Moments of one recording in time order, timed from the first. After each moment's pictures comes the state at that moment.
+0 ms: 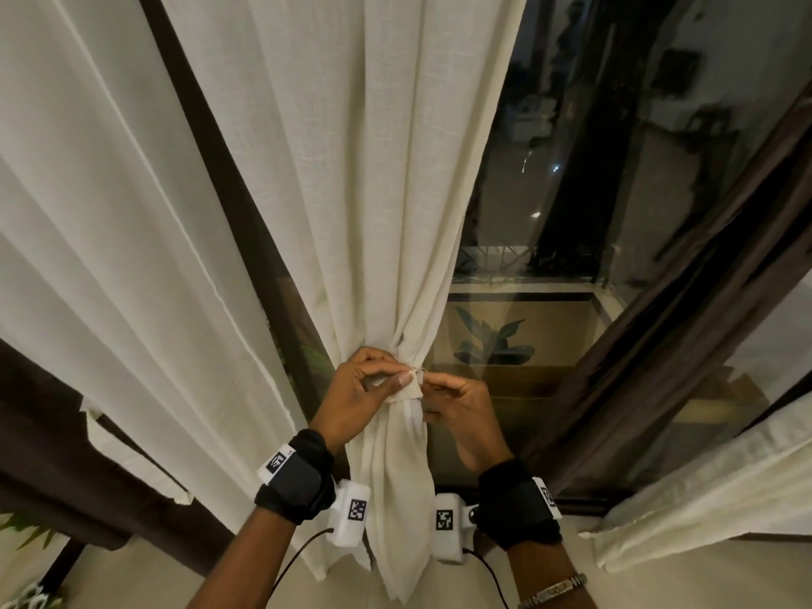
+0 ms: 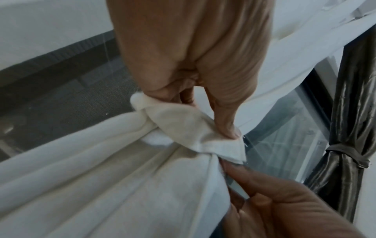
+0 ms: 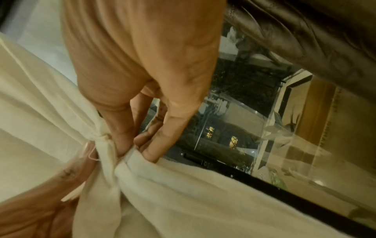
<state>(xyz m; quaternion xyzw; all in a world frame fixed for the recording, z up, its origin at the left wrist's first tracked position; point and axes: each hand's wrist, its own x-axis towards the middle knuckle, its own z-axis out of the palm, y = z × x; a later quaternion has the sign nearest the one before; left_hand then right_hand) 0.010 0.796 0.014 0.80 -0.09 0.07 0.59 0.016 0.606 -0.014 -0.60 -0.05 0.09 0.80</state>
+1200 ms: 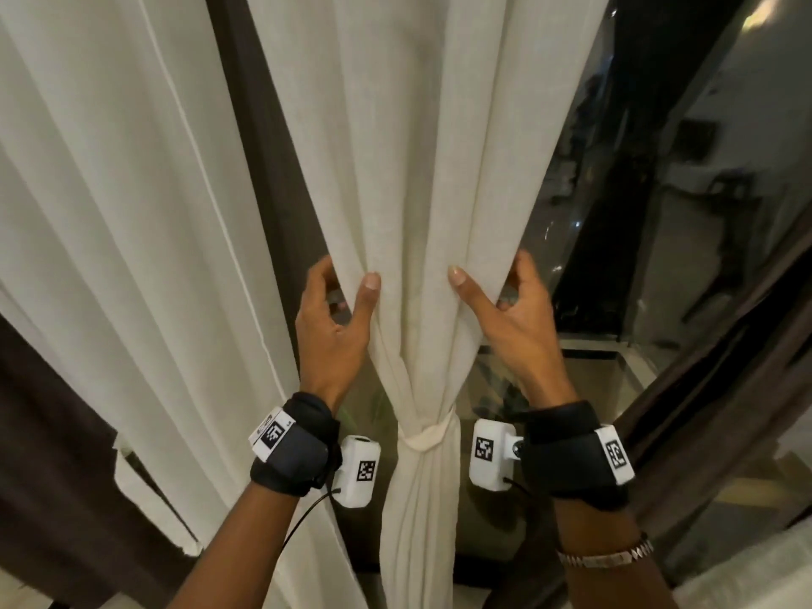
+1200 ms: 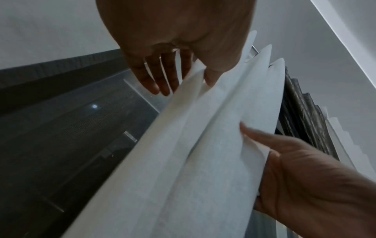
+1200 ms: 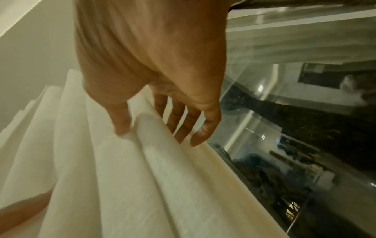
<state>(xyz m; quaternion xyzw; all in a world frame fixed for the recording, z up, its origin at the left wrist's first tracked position) 0.028 0.809 0.161 0.74 -0.03 0.39 0.55 0.056 0.598 0.182 -0.68 -0.18 -0.15 0.69</state>
